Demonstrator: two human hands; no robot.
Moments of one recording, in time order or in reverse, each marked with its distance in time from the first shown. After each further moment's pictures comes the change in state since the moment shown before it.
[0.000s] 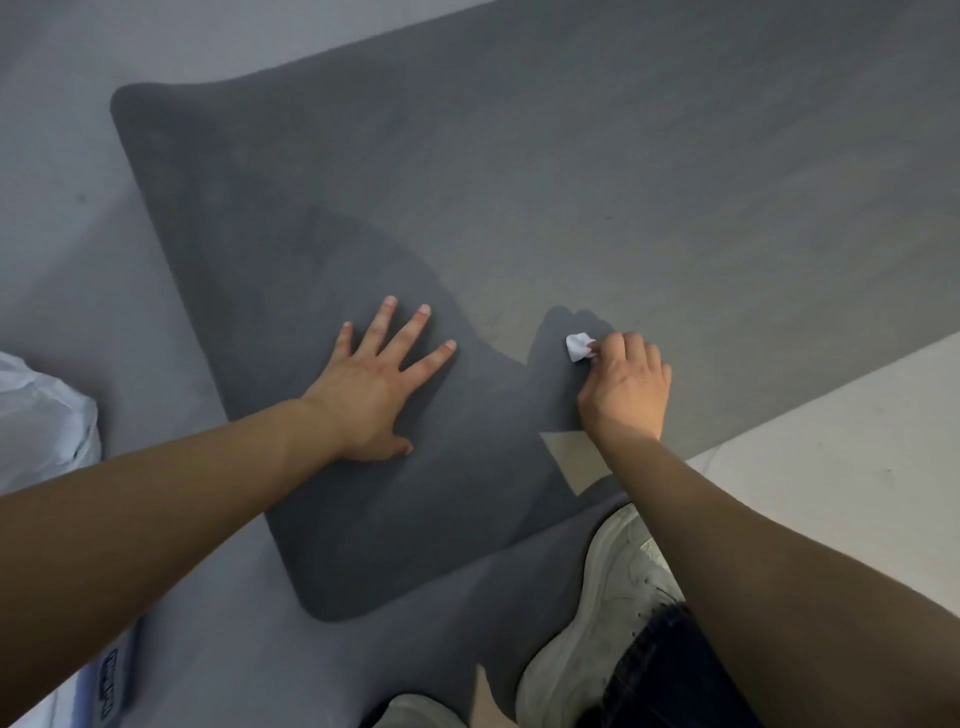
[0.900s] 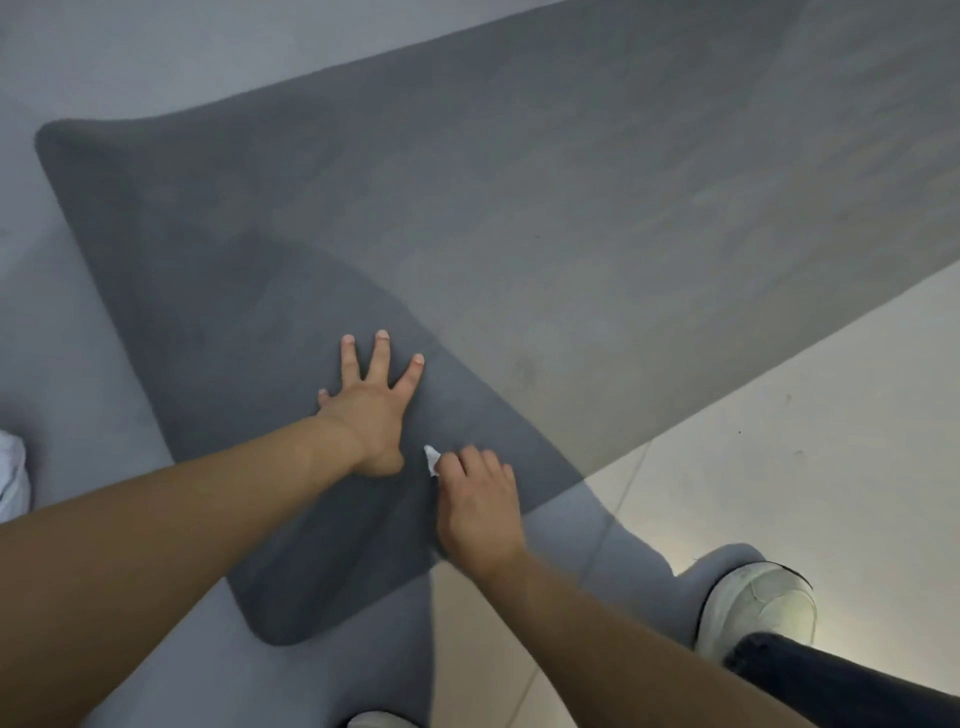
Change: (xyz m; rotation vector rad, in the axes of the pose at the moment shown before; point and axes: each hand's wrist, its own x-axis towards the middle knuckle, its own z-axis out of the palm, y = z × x) left_hand 0.023 0.057 -0.013 -0.213 -0.239 -0.197; right_hand -0.116 -0.065 -0.012 0.165 -0.253 -0.226
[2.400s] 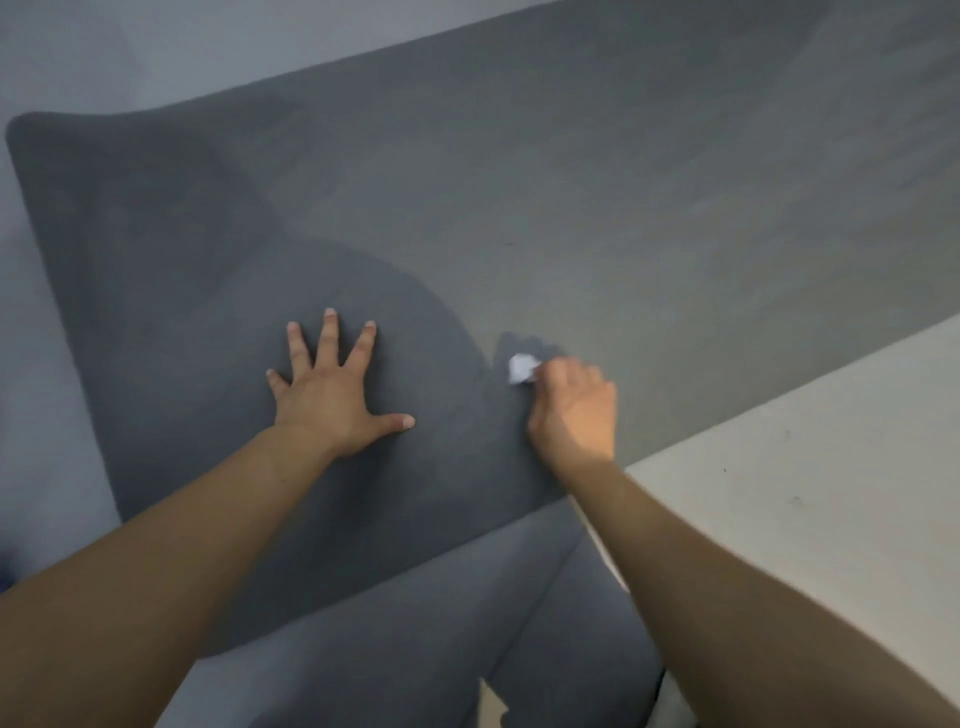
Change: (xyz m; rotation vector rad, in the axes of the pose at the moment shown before) left_hand 0.024 0.033 -0.002 -0.248 0.315 -0.286; right_hand 0.095 0.162 -0.053 -0.130 0.248 0.005
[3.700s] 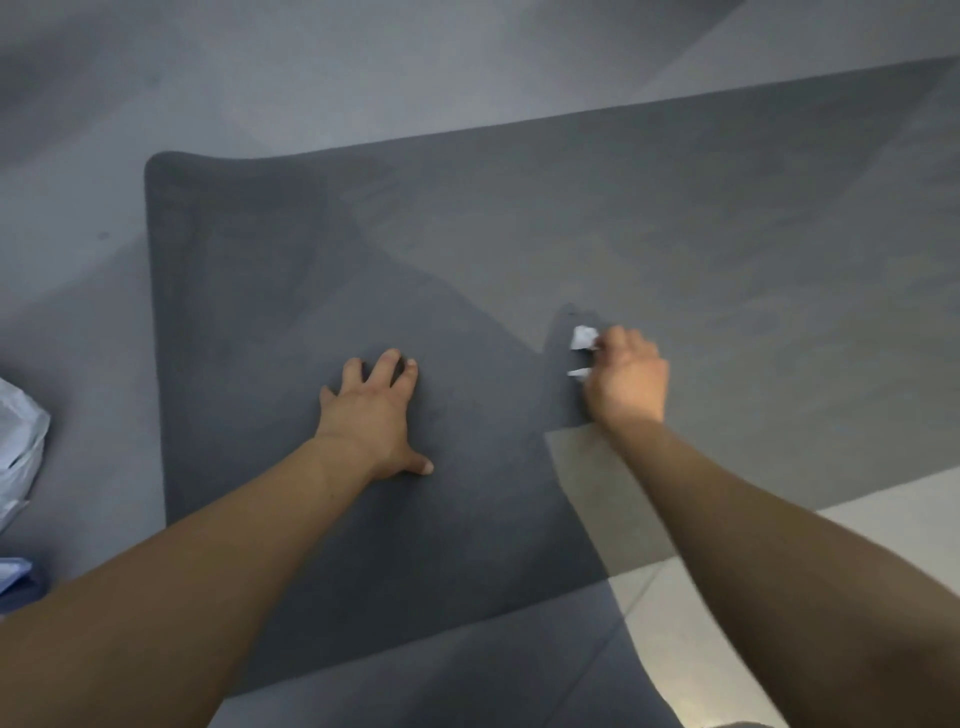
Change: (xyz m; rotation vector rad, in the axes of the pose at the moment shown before) left_hand 0.011 -0.014 -0.031 0.105 -0.001 0.038; right_hand 0.124 -0.003 0.010 0.037 0.014 0.031
